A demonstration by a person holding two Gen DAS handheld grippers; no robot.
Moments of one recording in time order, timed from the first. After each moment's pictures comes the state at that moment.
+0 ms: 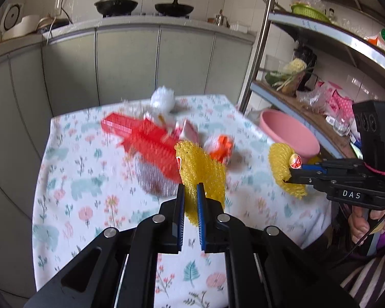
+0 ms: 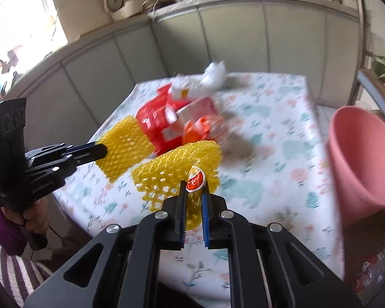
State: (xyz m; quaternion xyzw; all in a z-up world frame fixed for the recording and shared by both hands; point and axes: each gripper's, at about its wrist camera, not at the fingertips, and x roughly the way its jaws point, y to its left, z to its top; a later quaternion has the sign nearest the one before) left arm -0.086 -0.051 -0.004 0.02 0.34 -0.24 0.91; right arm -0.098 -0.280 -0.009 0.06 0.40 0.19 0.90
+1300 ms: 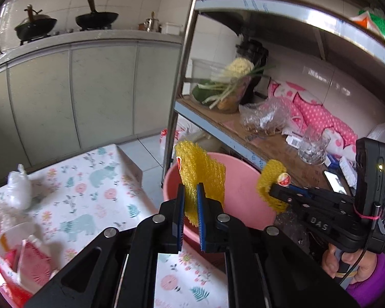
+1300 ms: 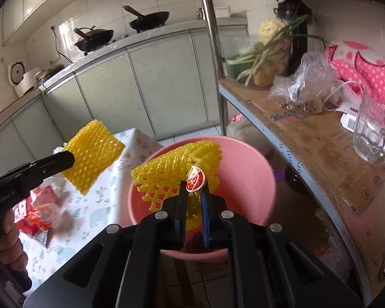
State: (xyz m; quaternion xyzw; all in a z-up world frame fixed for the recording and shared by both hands) left arm 0.022 -0.323 0.015 0.04 0.32 -0.38 0.87; right arm -0.062 -0.502 -0.017 0.13 0.32 -0.09 0.93
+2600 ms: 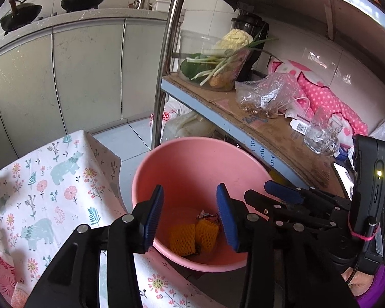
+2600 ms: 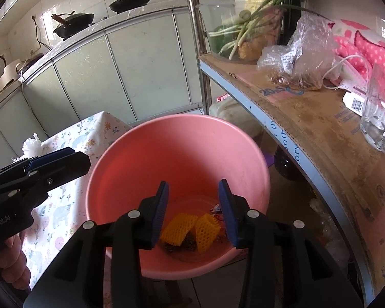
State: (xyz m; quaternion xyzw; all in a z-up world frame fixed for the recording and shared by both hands) left arm 0.043 -0.380 -0.018 0.05 0.36 -0.39 0.85; right arm -0.039 -0.519 -0.047 0.13 0.36 -0.12 0.91
